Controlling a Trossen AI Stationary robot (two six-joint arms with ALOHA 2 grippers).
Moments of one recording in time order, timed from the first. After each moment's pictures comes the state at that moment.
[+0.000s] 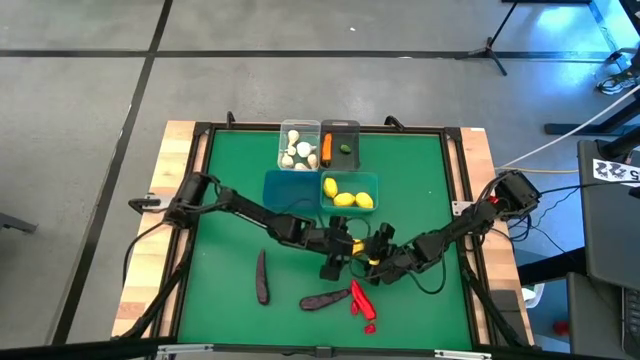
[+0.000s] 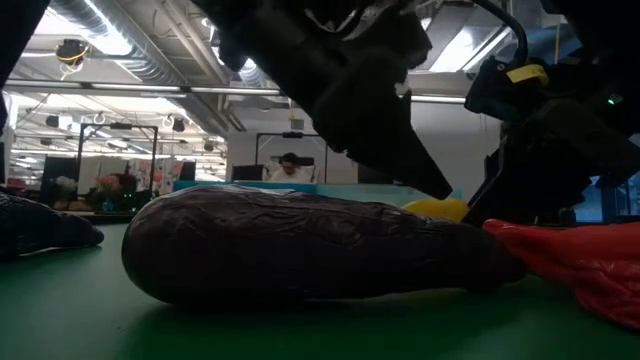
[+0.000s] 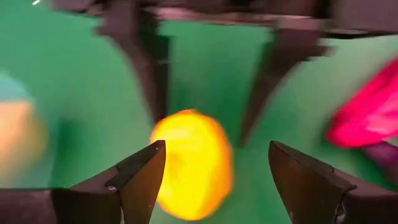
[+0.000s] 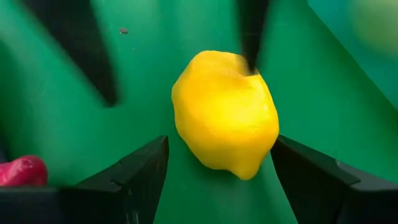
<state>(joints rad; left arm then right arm) -0.20 2.07 1.33 0.01 -0.16 0.04 0.53 1.68 0.69 0.05 0.58 0.67</state>
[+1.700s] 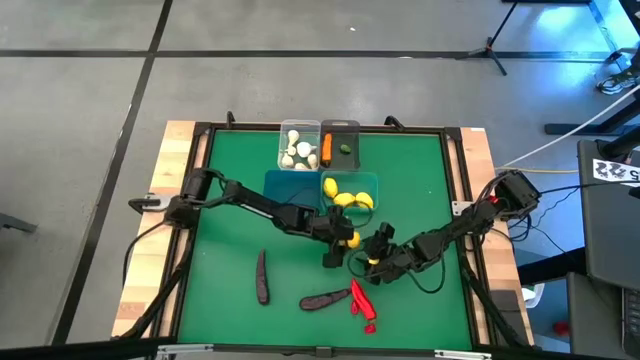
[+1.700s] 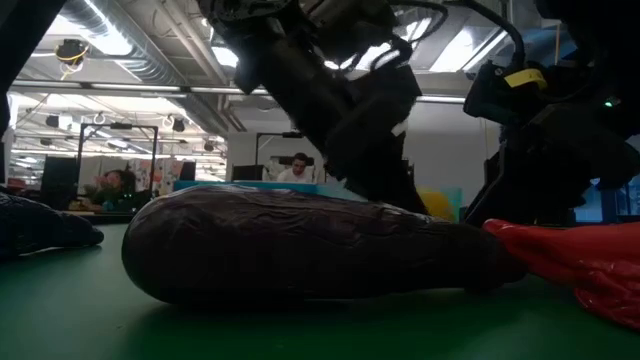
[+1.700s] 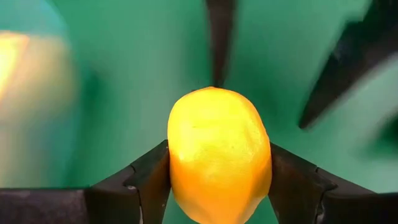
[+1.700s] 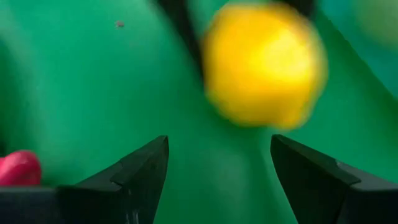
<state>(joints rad) -0.11 2.09 1.33 -0.04 -0.12 -0.08 0.53 1.68 0.69 0.04 0.55 0.68</state>
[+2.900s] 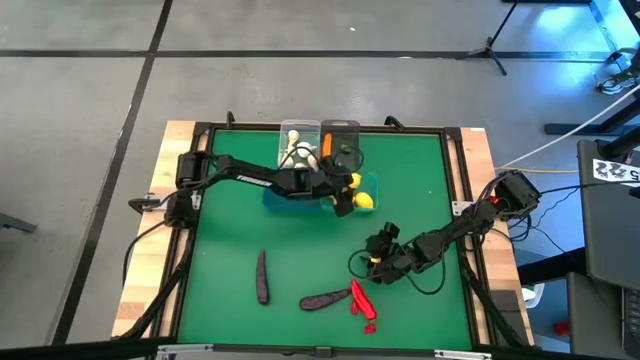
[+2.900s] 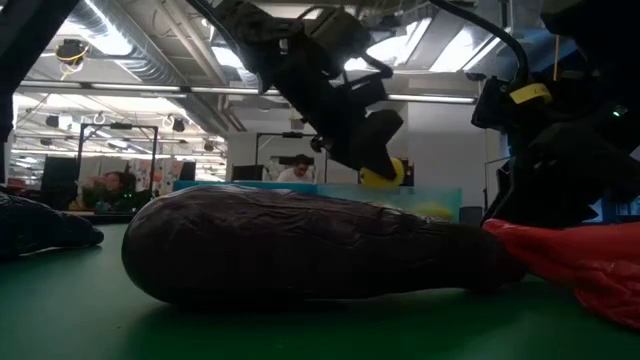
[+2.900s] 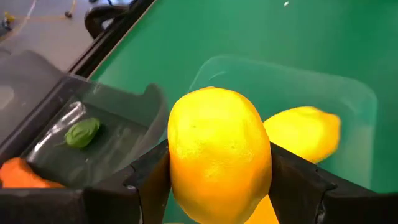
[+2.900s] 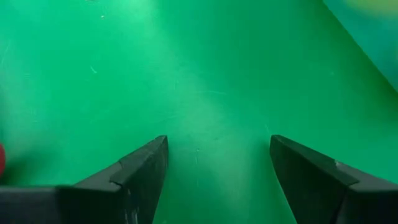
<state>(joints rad) 0.12 2.01 1.33 0.01 -0.37 -0.06 0.53 1.68 0.69 -0.05 0.56 0.76</state>
